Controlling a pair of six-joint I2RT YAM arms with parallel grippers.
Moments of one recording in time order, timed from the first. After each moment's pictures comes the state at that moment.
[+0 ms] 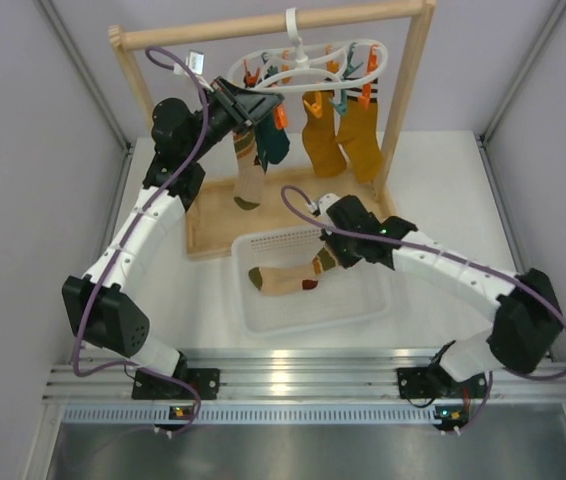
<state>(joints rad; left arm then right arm) -0.32 1.54 1.54 0.28 0.48 -1.03 0.76 1.50 1.12 -0.66 0.17 0.10</state>
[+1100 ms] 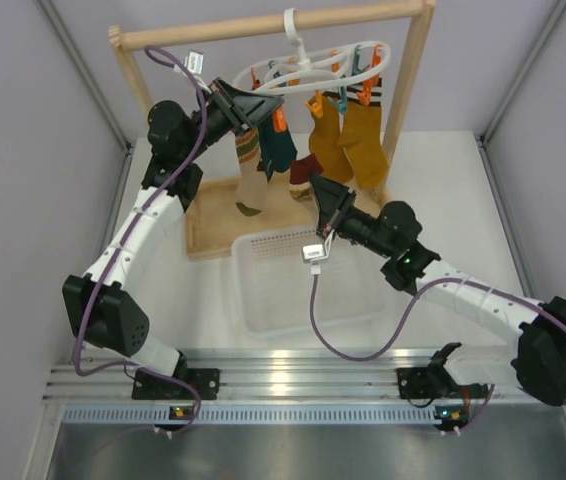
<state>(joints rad) -0.30 1.54 1.52 0.36 0.59 -1.04 0.73 1.20 0.78 0.54 -0.29 -1.82</state>
